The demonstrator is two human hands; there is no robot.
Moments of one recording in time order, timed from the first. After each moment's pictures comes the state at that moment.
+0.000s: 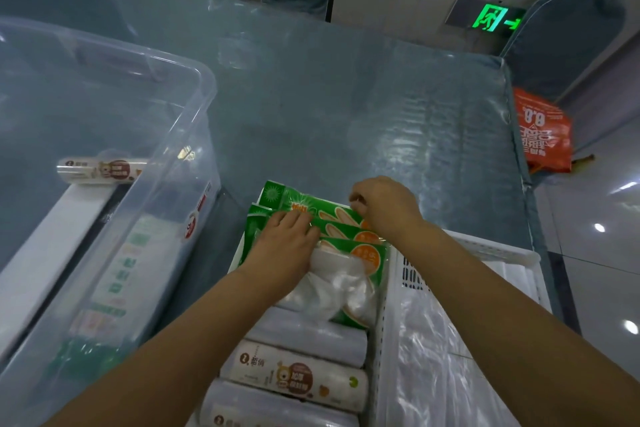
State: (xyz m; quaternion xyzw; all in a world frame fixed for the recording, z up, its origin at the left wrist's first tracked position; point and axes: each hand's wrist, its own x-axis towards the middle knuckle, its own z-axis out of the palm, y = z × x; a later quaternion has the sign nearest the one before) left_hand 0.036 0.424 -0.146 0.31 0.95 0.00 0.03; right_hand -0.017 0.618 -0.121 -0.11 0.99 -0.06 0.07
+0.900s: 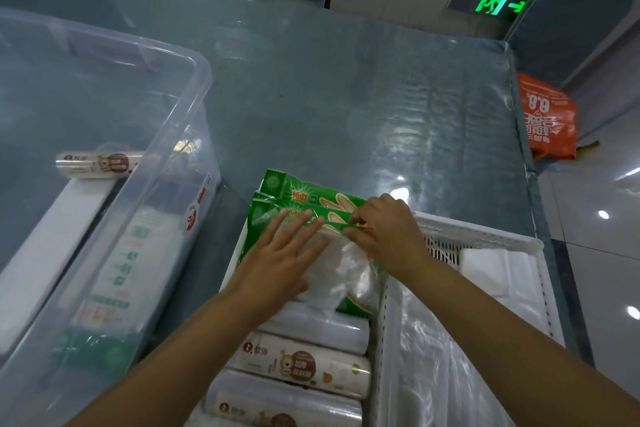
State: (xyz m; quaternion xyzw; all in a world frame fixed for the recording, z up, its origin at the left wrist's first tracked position) left_hand 0.069 0.405 -0.151 0.37 0.93 -0.01 -0.05; right_hand 0.041 0.621 -0.139 -0.15 0.97 -0.18 -0.03
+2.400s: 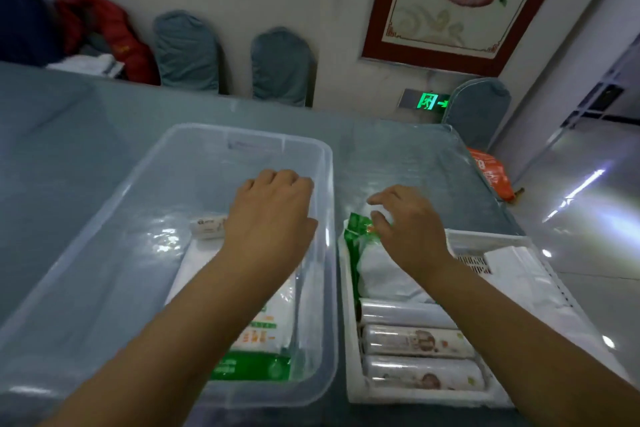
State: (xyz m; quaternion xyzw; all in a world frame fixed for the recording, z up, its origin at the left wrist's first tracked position) left_hand 0.105 0.170 0.061 0.24 0.95 0.13 -0.13; right_hand 0.120 0.382 0.008 -0.05 0.95 -0.13 -0.29
